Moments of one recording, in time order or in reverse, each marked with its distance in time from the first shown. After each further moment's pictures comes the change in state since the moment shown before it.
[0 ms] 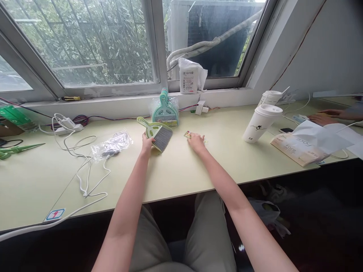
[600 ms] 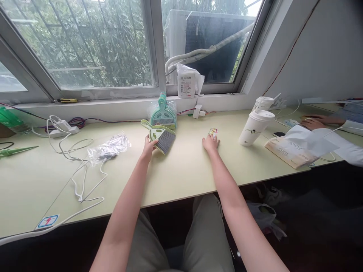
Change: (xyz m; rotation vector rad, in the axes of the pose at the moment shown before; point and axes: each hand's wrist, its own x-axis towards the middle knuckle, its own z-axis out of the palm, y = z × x) left_hand -0.025 0.013 0.012 -0.028 -0.214 -0.003; right_hand 0.015 0.066 -0.024 -0.149 0.014 0.389
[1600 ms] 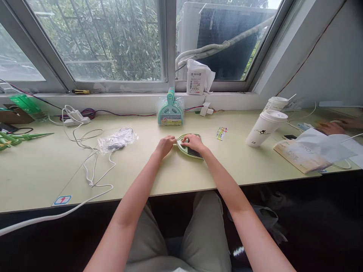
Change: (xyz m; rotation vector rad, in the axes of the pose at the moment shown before) left_hand -0.013 -0.014 0.021 1.347 -0.357 0.694; right_hand -0.060 -0.074 -0.006 0.223 -0.205 -0.760
